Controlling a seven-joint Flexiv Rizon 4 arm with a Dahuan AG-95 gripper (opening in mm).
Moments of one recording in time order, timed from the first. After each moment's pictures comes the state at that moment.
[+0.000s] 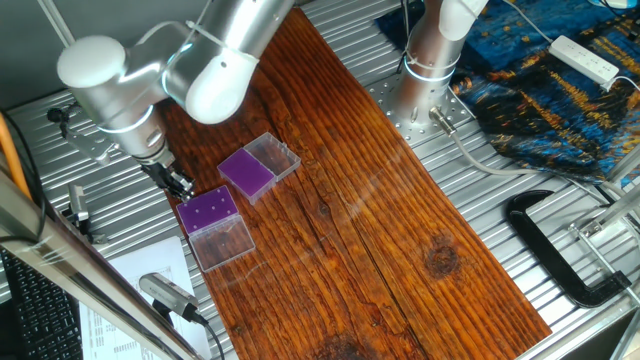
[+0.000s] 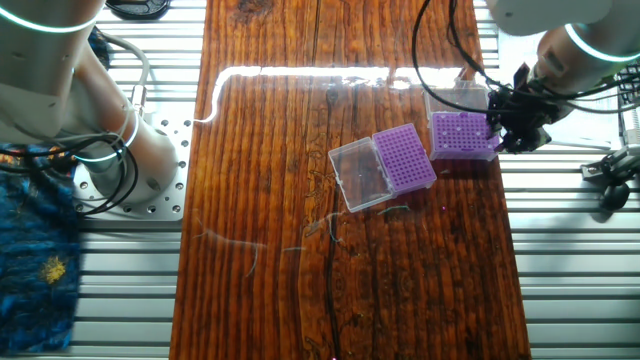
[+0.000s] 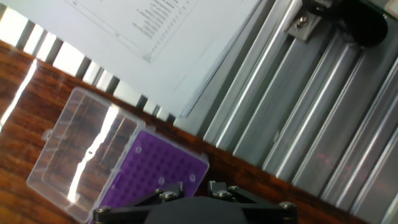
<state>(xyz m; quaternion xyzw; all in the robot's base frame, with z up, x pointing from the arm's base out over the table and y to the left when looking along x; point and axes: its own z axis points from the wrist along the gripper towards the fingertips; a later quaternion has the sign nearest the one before) 0.667 0.011 0.086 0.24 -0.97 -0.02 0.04</state>
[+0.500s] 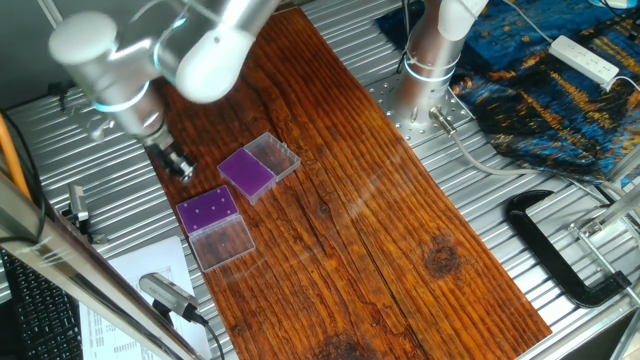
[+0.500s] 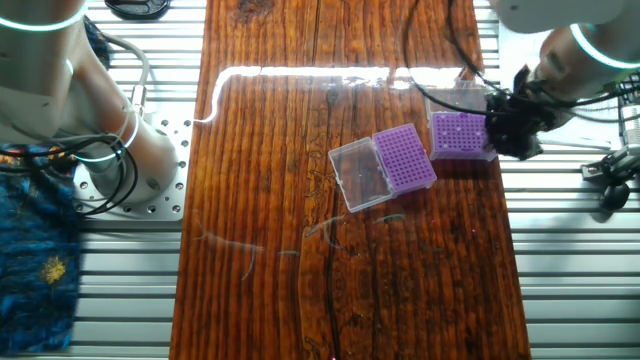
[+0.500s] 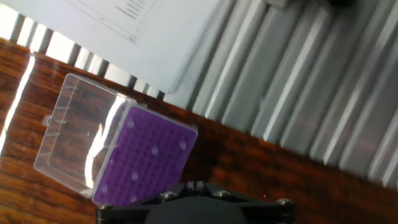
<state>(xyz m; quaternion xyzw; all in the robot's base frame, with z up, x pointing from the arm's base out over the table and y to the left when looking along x) 0.631 -0.016 0.112 0.16 -0.99 -0.02 0.03</state>
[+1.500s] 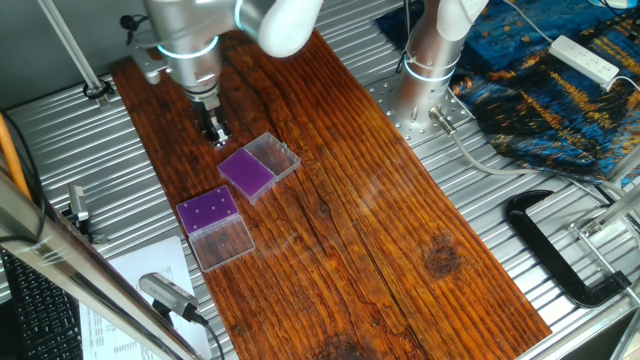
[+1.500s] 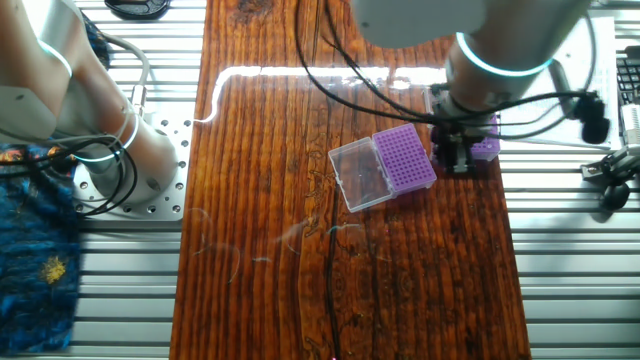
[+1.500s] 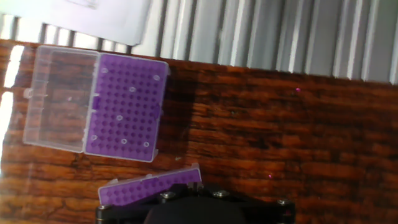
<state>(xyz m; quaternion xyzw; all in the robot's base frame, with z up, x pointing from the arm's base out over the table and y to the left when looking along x) 0.549 -0.040 0.127 0.03 -1.00 0.00 -0.02</state>
